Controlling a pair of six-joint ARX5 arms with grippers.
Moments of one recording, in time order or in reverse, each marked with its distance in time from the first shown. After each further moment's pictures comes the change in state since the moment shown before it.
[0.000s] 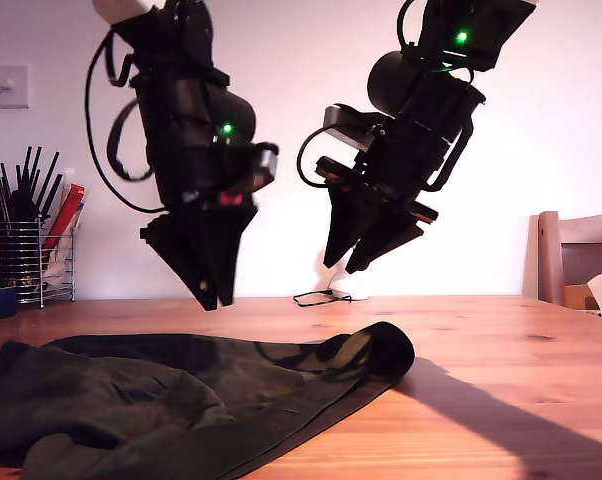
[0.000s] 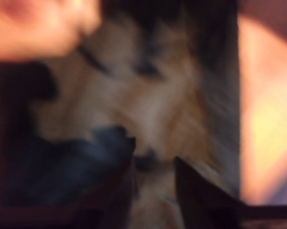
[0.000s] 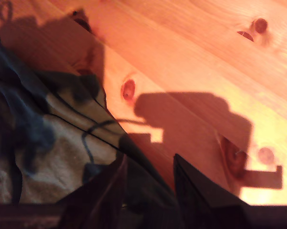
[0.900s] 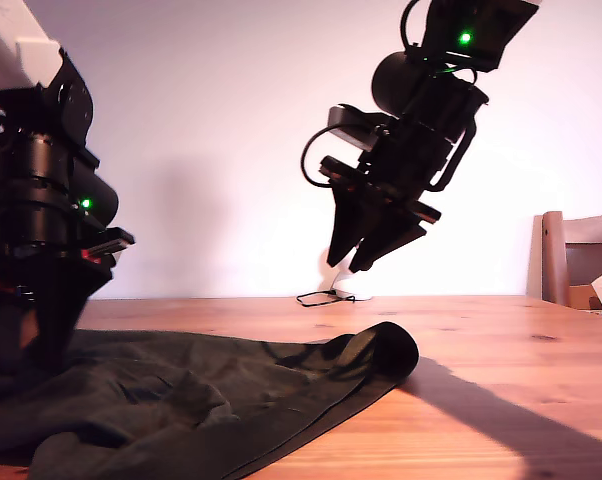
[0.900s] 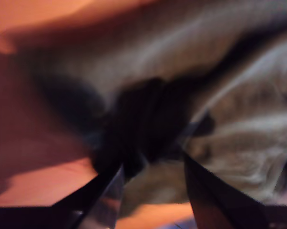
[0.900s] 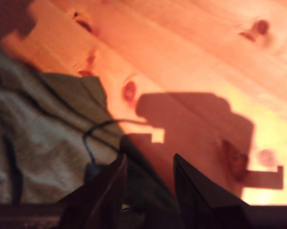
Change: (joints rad) left arm 0.277 0.000 -0.250 -0.140 0.049 -0.192; right arm -0.029 0.000 0.000 0.012 -0.006 0.000
